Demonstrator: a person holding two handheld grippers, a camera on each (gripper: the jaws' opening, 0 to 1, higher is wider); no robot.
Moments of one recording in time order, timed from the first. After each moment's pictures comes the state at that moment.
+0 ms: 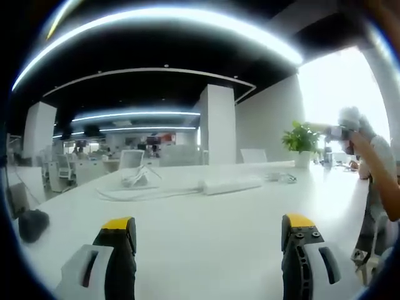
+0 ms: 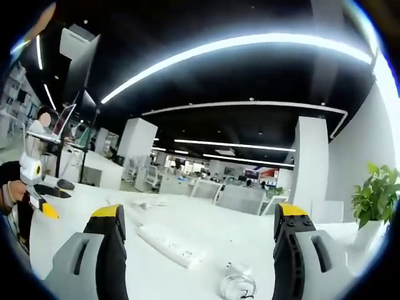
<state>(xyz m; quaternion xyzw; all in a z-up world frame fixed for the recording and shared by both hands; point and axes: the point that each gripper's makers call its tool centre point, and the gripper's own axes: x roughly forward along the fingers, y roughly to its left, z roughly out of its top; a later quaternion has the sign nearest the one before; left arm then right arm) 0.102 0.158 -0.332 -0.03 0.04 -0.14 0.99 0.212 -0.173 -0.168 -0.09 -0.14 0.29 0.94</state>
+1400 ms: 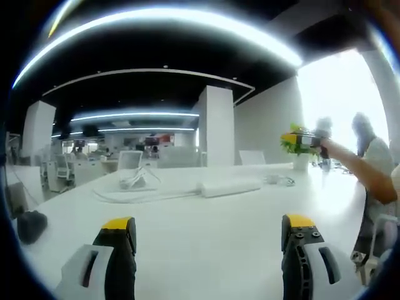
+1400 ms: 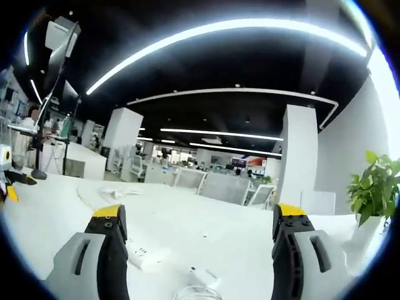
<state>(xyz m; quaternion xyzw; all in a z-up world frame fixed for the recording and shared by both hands) 0.101 0.155 -0.325 -0.03 0.04 -0.14 0.99 0.318 -0.210 -0.186 -0.10 -0.10 0.24 0.96</state>
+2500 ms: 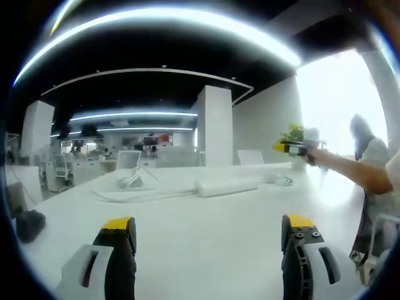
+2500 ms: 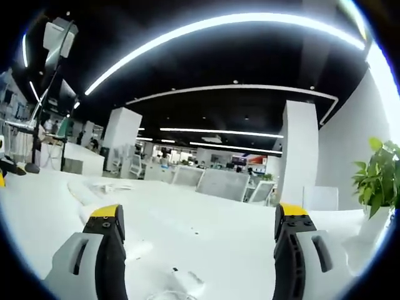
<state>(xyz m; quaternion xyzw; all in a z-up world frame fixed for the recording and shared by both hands) 0.101 0.149 -0.329 -0.03 0.04 -0.15 0.99 0.366 -0.222 -0.215 -0.09 -0.10 0.24 0.96</state>
